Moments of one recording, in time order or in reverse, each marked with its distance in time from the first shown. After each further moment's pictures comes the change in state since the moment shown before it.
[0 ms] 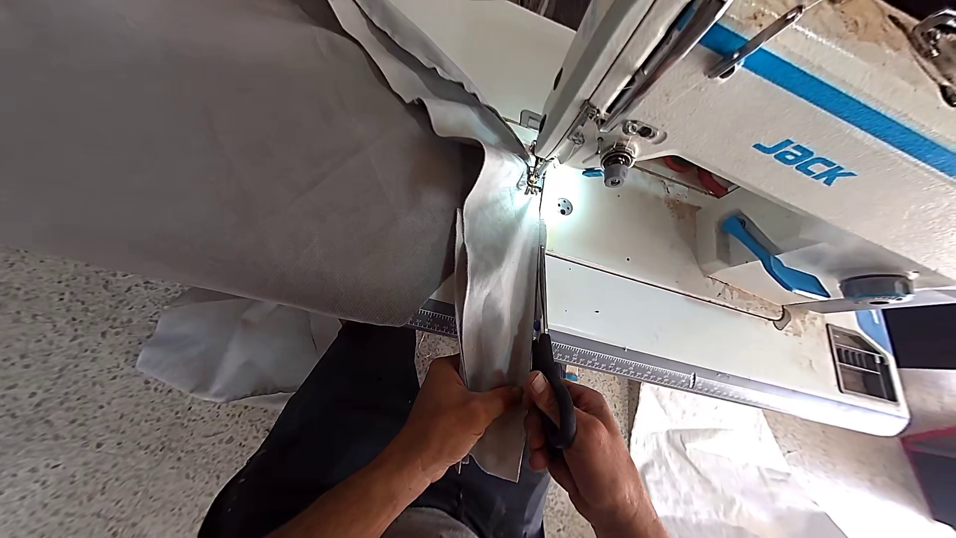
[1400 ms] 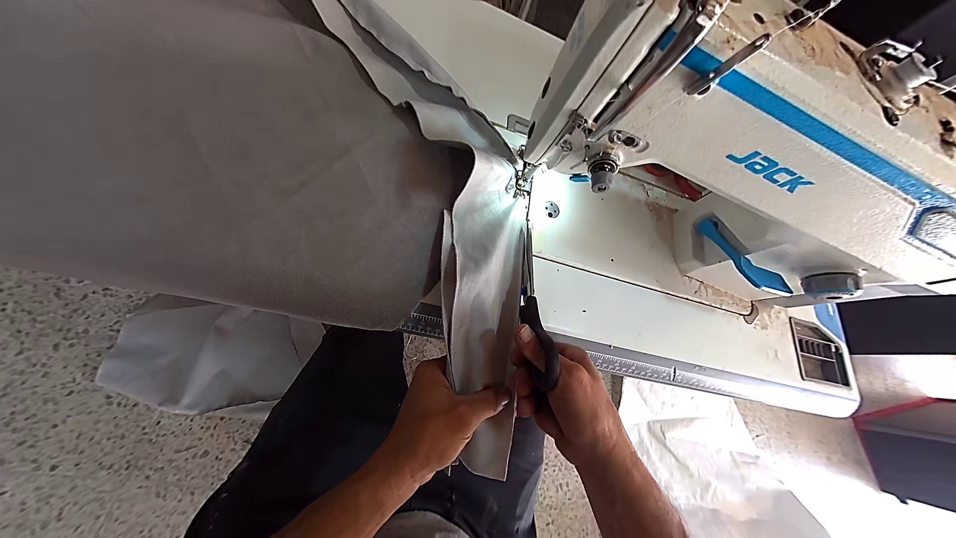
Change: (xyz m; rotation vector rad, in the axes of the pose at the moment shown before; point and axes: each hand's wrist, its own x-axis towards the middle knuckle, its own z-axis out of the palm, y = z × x) left_hand 0.000 -0.002 -0.007 0.023 -0.002 0.035; right_hand 0.025 -0.029 0.014 -0.089 0.081 0.062
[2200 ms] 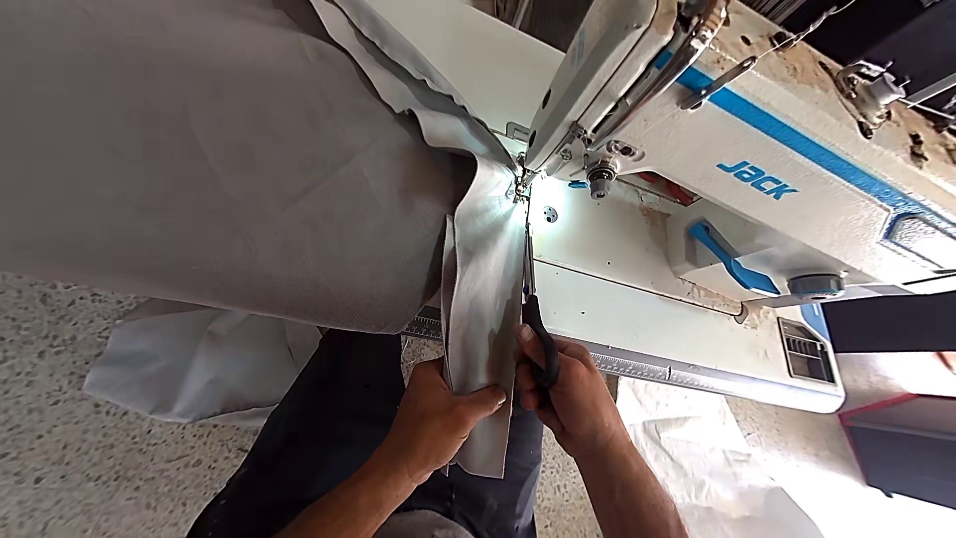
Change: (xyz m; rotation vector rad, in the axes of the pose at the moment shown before) left_hand 0.001 0.001 -0.009 0.028 -0.004 0.005; right_hand 0.003 0.001 0.001 0.044 0.021 -0.031
